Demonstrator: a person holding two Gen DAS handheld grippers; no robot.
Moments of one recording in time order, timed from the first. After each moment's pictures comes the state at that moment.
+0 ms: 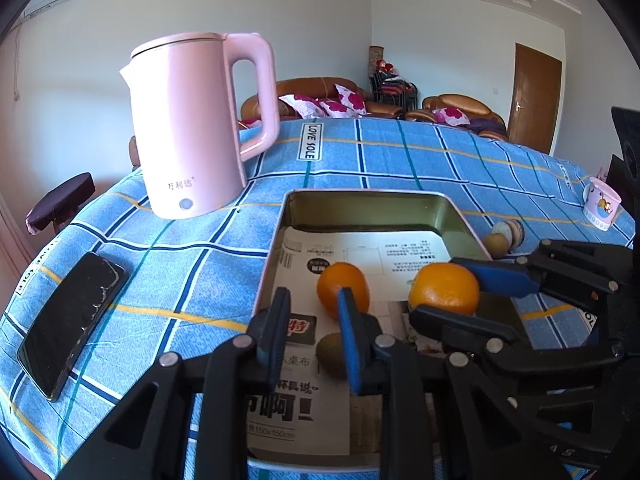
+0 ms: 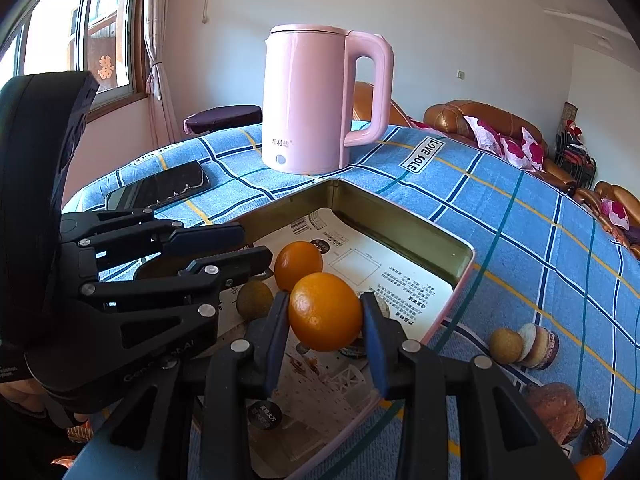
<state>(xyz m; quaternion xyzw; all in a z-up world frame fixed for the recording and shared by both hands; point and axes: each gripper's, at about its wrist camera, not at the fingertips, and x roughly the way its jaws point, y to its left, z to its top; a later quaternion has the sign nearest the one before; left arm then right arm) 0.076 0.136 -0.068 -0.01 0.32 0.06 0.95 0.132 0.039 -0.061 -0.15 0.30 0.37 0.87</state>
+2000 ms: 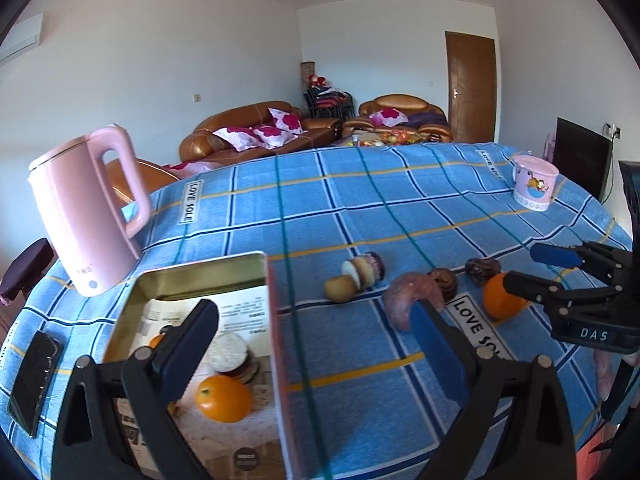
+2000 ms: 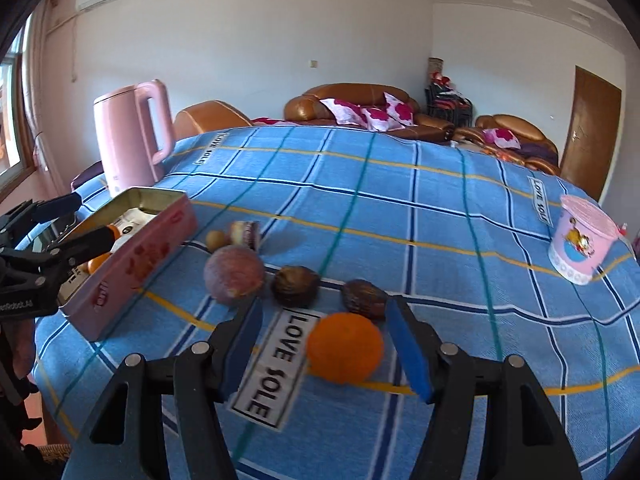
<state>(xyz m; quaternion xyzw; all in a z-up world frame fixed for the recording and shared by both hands) 0.094 -0.008 -0.030 0.05 0.29 -0.05 0.95 0.131 -0.195 -0.053 -0.03 0.33 0.15 0.93</state>
